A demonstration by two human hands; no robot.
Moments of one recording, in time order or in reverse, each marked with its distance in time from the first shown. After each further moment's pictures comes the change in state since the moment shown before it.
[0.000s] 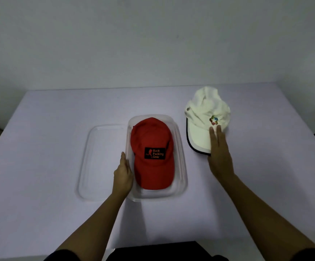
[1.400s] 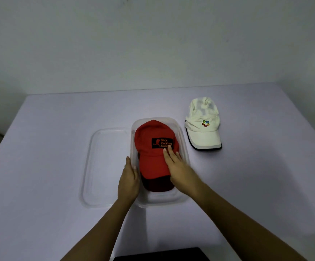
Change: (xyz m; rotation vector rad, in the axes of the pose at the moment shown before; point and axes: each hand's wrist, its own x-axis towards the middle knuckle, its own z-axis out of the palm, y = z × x) left_hand 0.007 -0.009 0.002 0.095 -0.040 0.023; right_hand -0.020 -0.128 0.015 -0.020 -0.694 -0.185
